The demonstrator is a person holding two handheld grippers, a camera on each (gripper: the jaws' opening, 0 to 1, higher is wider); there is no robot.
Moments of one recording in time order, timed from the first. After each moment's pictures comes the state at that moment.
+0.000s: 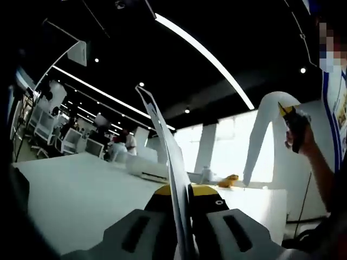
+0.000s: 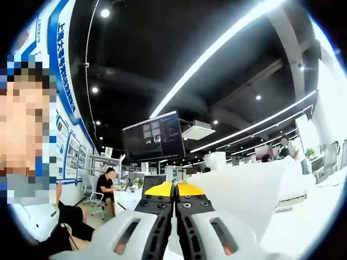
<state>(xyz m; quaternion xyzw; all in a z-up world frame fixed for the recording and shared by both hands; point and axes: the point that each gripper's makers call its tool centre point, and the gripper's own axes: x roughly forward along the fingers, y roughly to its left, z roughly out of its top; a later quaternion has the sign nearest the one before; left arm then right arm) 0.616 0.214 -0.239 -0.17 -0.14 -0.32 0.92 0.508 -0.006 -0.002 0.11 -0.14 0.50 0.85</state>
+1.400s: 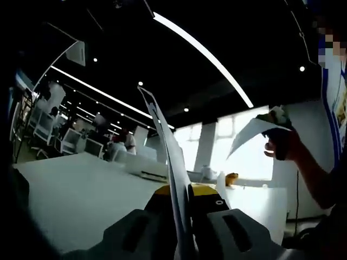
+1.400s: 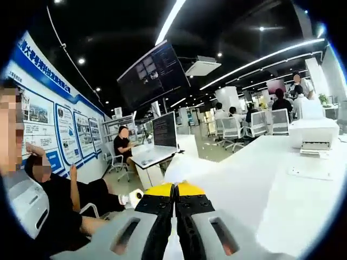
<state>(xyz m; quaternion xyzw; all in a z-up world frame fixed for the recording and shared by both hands) 0.616 0.213 -0.240 -0.17 -0.13 -0.32 0.92 0.584 0.091 -0.111 0.07 0.11 0.56 0.82</state>
